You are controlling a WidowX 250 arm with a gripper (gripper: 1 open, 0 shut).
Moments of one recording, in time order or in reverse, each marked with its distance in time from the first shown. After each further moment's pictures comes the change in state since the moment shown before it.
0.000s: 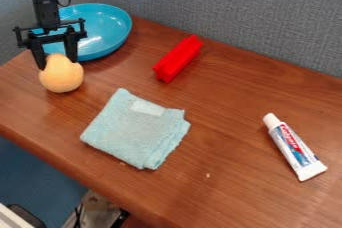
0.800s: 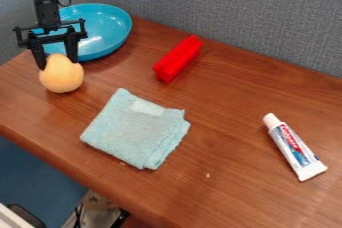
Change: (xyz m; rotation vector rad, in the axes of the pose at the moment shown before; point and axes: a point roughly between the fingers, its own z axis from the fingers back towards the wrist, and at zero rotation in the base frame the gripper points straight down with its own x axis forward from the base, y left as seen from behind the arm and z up) arm -0.002 0.000 0.000 0.006 0.027 -0.017
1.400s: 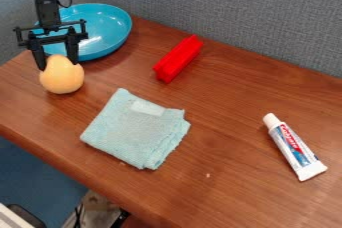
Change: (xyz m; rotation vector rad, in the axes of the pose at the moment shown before) arm -0.003 0.000 0.000 0.006 0.031 -0.015
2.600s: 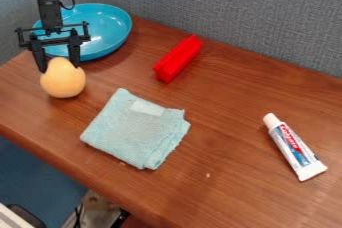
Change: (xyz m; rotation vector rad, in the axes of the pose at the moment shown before) arm -0.011 0.000 0.001 0.017 0.069 -0.053
